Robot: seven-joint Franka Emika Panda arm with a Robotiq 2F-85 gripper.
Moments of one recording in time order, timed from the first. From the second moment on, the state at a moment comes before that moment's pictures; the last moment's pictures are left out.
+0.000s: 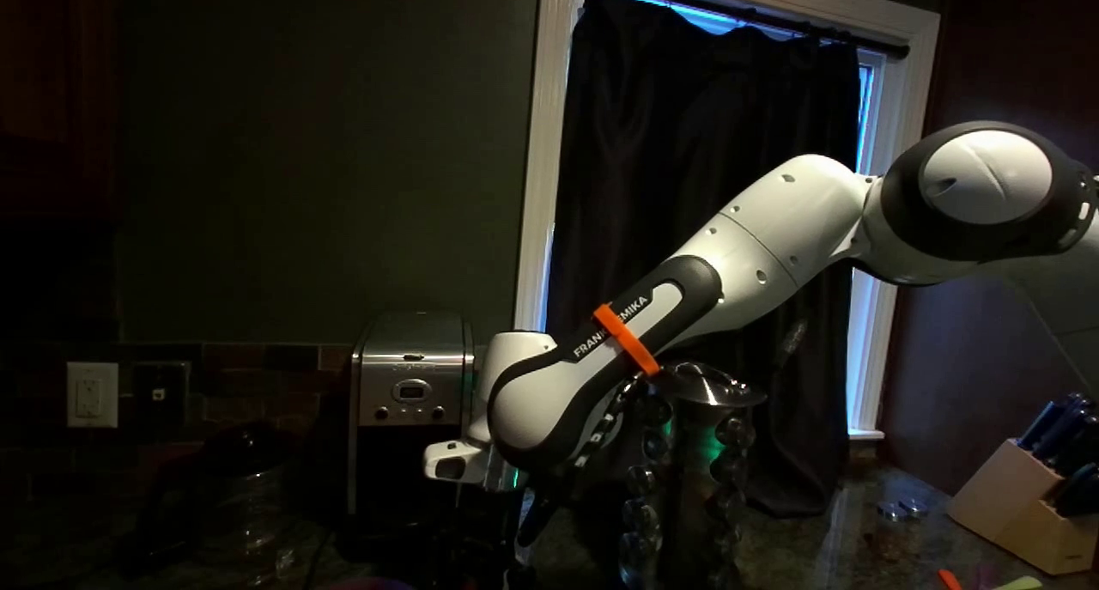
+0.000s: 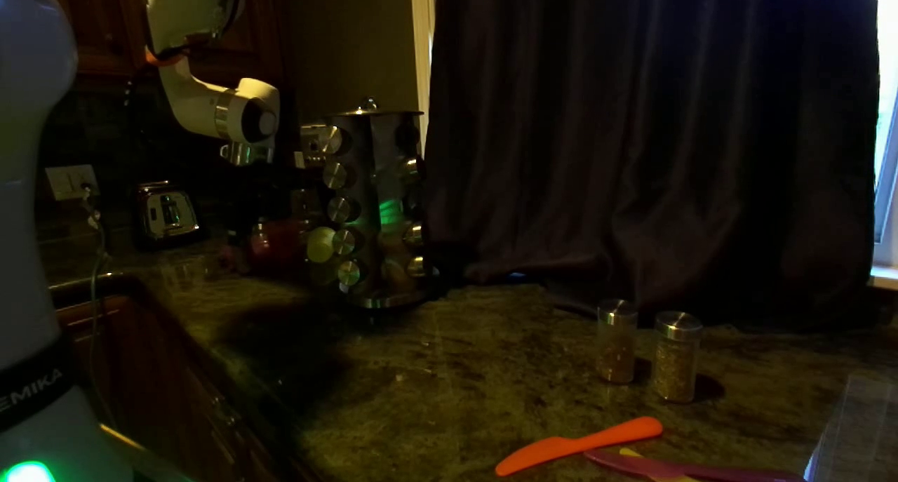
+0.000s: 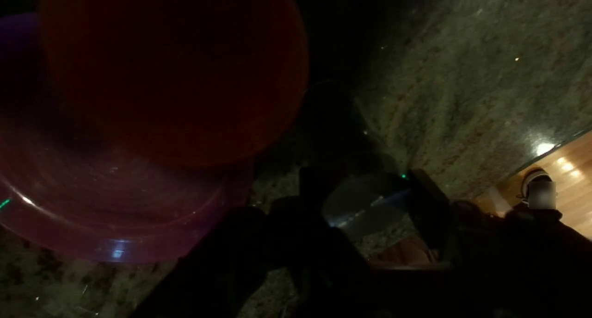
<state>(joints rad) 0.24 0.55 0.41 -1.92 0.05 2.43 -1.55</state>
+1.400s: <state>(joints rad) 0.32 0.19 0.39 -2.01 -0.04 2.38 -0.88</state>
